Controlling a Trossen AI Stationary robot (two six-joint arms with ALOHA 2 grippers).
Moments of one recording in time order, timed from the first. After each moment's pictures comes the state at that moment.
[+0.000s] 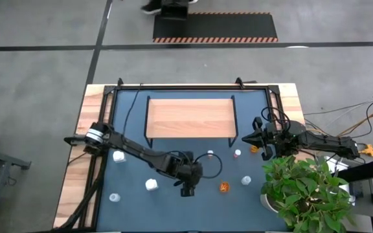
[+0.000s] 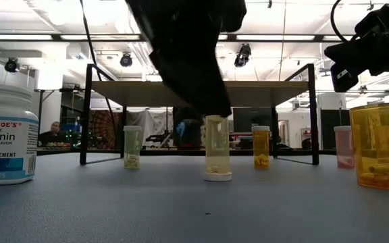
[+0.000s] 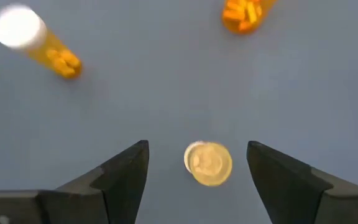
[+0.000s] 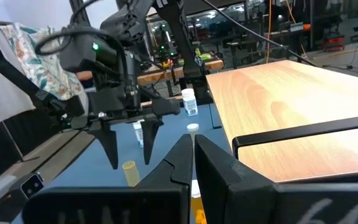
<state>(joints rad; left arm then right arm) -0.33 1.98 1.47 -0.49 -0.17 -0.34 -0.13 0.04 0.01 0.06 -0.25 0.20</state>
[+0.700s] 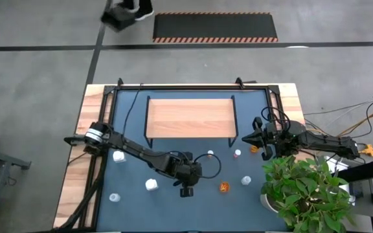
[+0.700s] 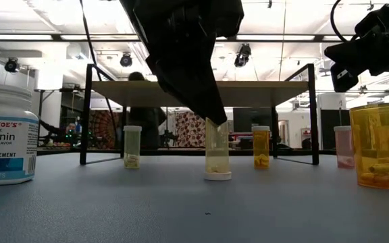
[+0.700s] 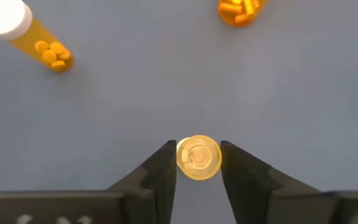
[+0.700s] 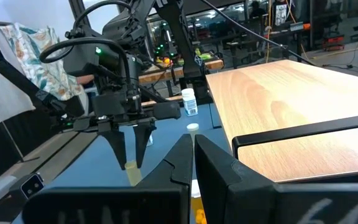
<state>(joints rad) -0.33 1.97 1.45 -0.46 -0.14 -0.33 -0.13 0.04 0.01 0.06 -0.25 0.21</state>
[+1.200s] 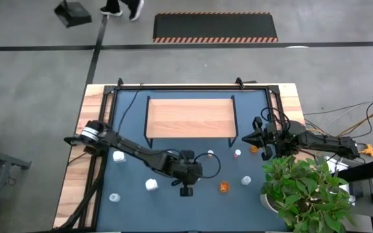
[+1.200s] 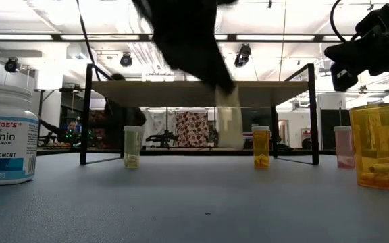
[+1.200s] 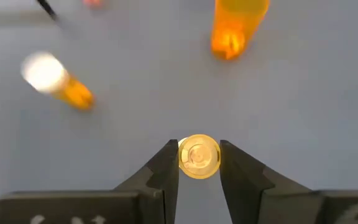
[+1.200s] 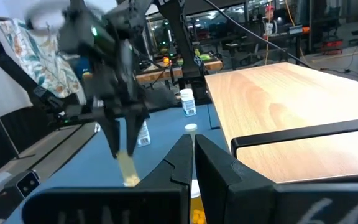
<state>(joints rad) -0.35 1.90 1.46 -0.43 -0.22 -0.23 -0.13 0.04 0.01 0.06 -0.24 0.17</state>
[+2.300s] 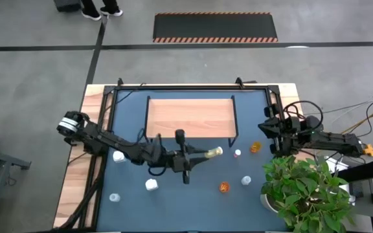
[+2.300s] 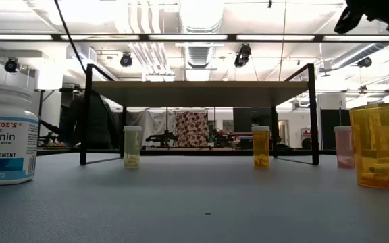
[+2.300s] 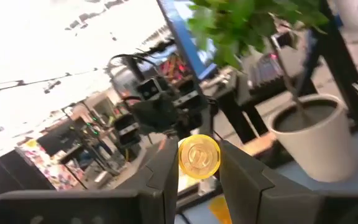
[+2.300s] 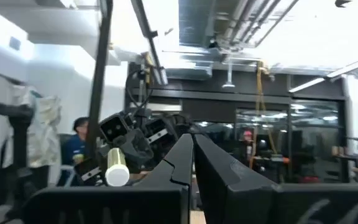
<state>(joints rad) -0.33 1.62 1.03 0.79 -0.40 0.62 -0.13 0.18 0.15 0.52 -0.18 0.01</state>
